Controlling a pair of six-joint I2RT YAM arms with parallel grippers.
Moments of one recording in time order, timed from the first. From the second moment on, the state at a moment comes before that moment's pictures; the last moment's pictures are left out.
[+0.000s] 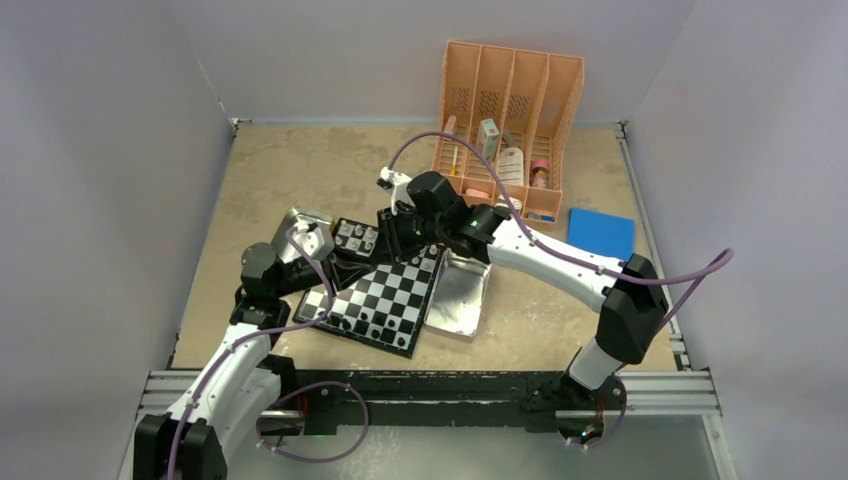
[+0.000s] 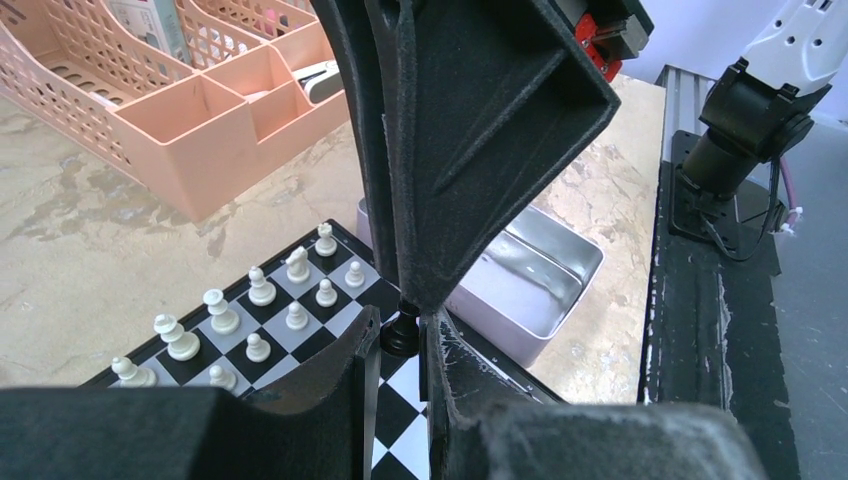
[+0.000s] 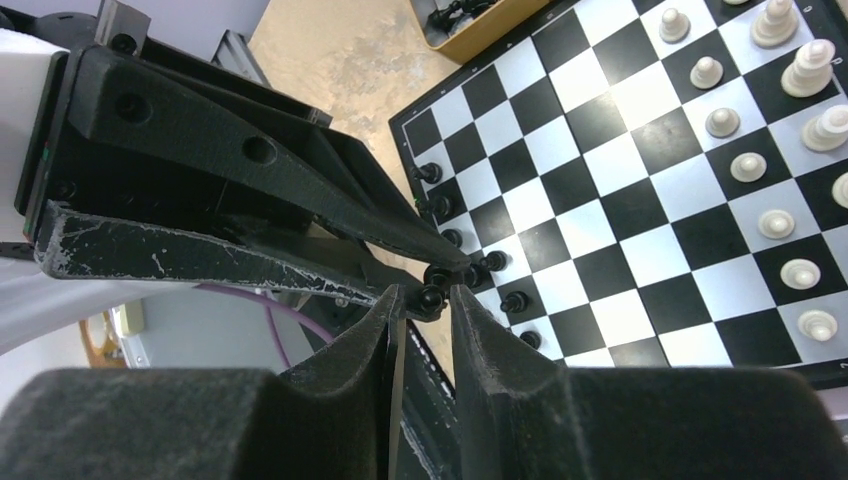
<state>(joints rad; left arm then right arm) -0.15 0.77 0.31 0.43 1.02 -0.08 0.91 1.63 1.39 -0.37 -0.35 0.51</state>
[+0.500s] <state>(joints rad) -0.16 0.76 0.31 0.37 1.02 -0.05 0.90 1.63 1.32 -0.28 -0.41 0.53</state>
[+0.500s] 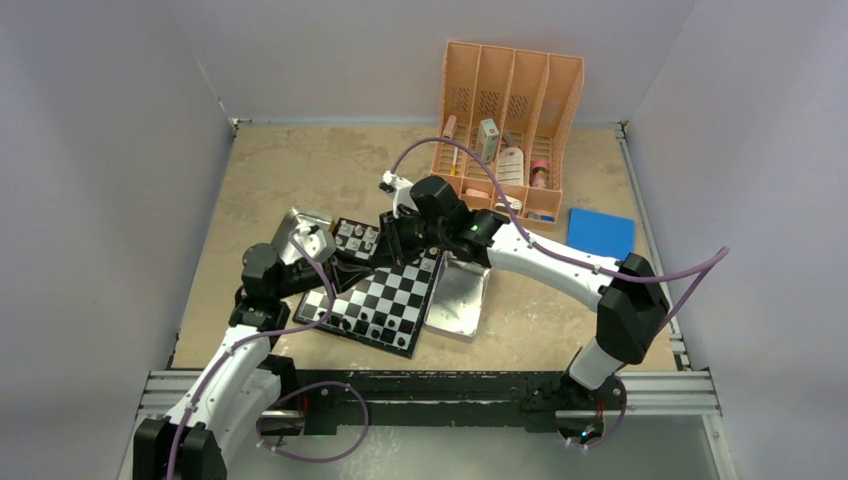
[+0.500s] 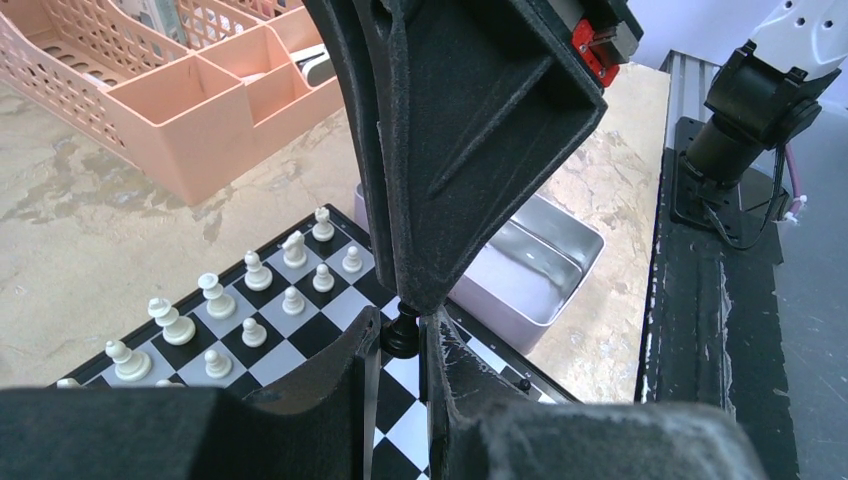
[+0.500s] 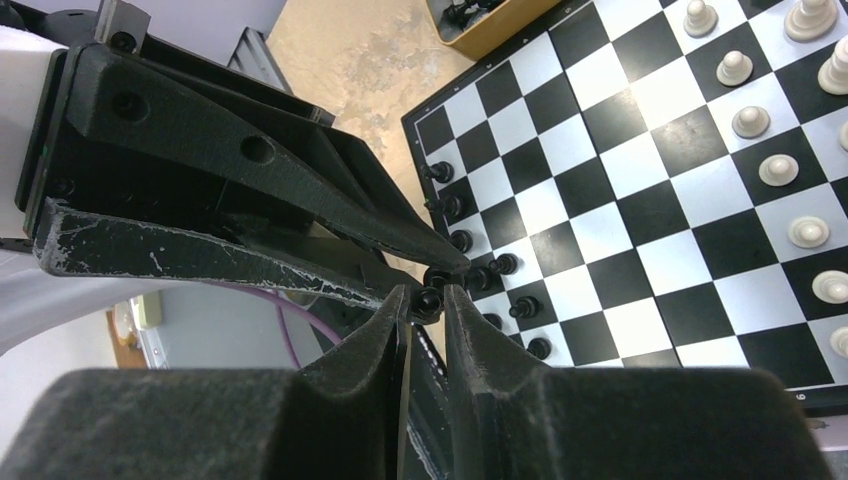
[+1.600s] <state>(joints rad) -0.16 0.56 0.46 -0.06 0.86 -0.10 0.92 1.62 1.27 -0.23 -0.21 0.58</state>
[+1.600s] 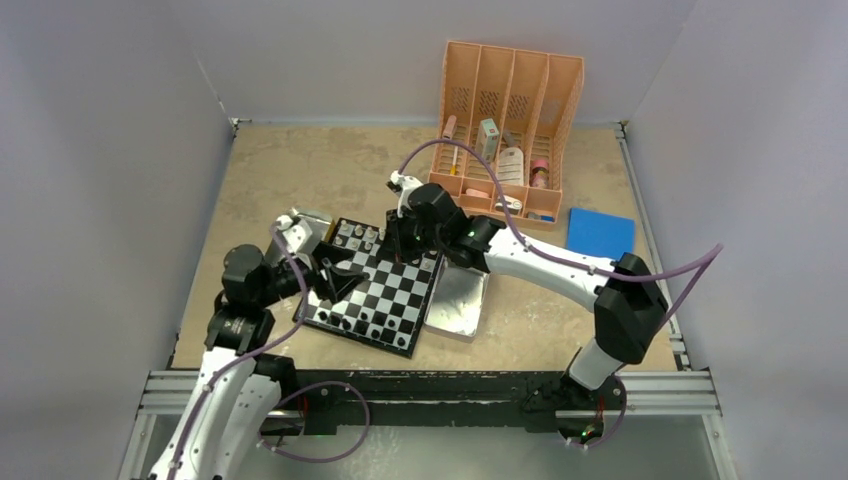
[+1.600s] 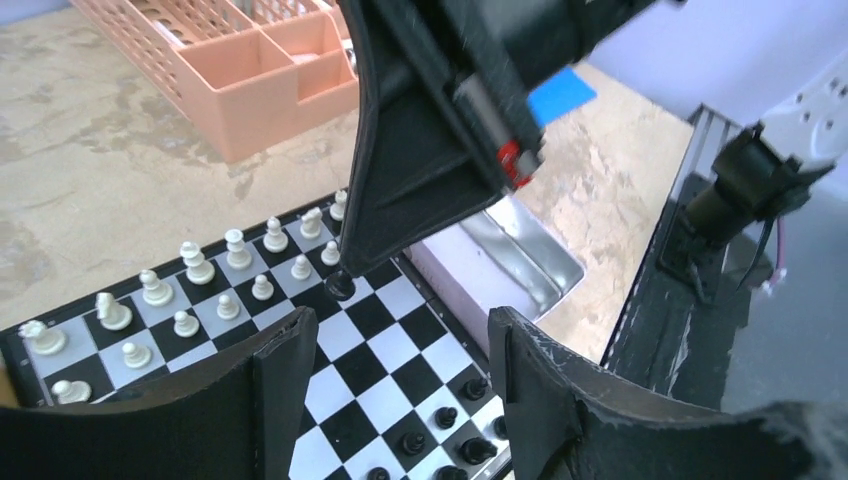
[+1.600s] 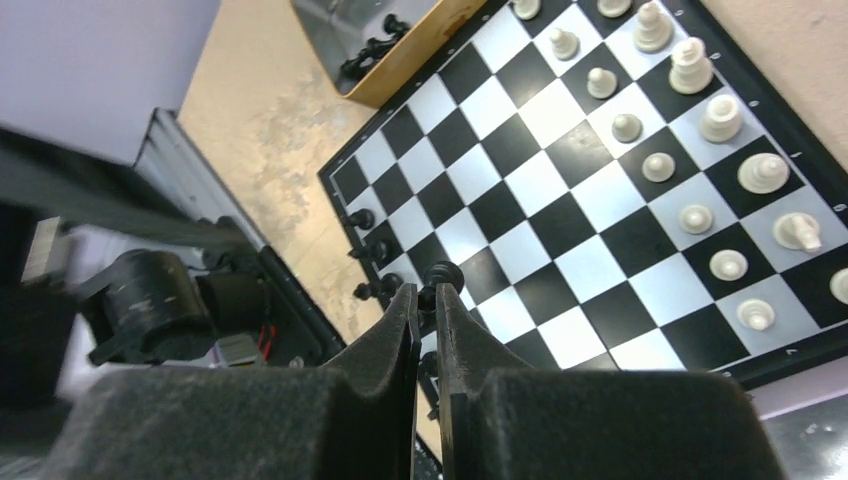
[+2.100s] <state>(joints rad) -0.16 0.46 0.94 -0.59 0.39 -0.47 1.12 1.88 1.39 -0.28 0.00 0.57</state>
